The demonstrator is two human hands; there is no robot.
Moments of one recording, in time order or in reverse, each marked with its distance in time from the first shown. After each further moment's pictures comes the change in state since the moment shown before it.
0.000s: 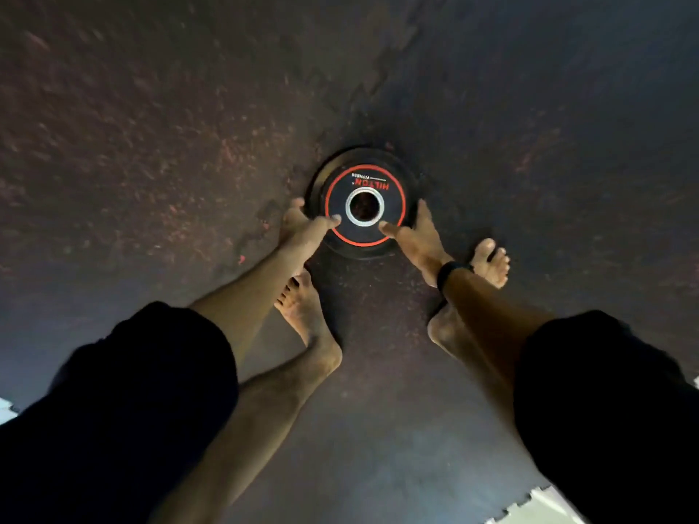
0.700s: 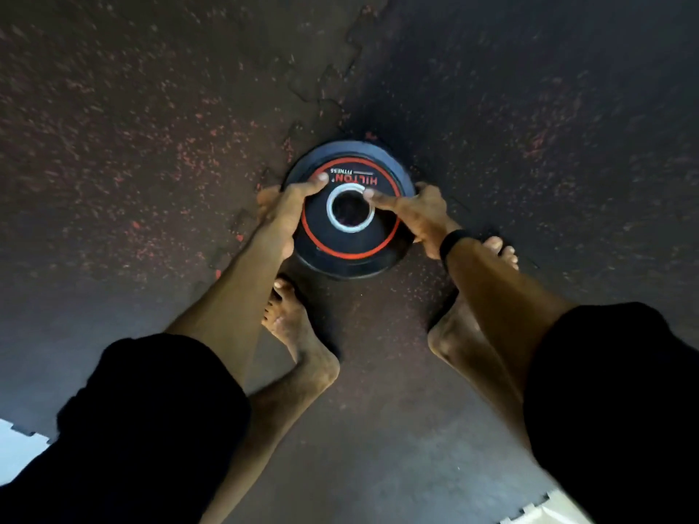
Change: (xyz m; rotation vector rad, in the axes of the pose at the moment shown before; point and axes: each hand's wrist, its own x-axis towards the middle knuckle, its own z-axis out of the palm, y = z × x) left_hand 0.054 0.028 0.024 -0.263 0.004 -0.124; right_hand 0.079 -0.003 -0.026 0.115 0.052 0.108
